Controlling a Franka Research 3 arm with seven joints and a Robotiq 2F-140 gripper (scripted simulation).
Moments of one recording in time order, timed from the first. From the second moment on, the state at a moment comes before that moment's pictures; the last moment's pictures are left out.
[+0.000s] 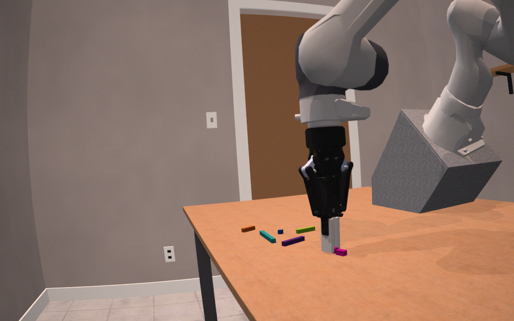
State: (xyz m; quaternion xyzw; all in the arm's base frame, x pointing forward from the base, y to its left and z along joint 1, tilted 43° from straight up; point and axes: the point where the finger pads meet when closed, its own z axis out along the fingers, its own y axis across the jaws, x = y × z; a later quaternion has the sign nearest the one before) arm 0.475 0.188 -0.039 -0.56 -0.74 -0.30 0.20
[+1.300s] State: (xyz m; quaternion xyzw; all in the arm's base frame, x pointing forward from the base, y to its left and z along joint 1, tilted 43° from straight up) arm 0.475 0.189 -0.040 -0.56 -0.74 -0.31 0.20
